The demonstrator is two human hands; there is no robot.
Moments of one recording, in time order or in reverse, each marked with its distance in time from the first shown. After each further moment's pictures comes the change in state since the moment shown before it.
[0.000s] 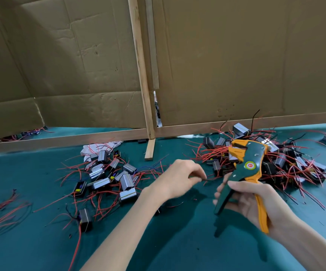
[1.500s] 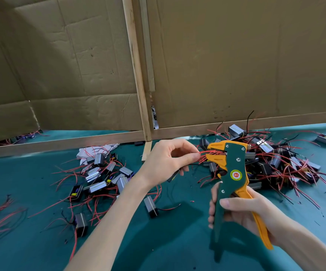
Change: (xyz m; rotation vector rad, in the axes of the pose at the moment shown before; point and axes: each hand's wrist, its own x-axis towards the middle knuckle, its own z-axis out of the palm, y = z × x) left_hand -0.010 0.015 -0.039 -0.626 0.225 0.077; right_hand -0.006 -0.001 0.000 -0.191 -0.319 0.076
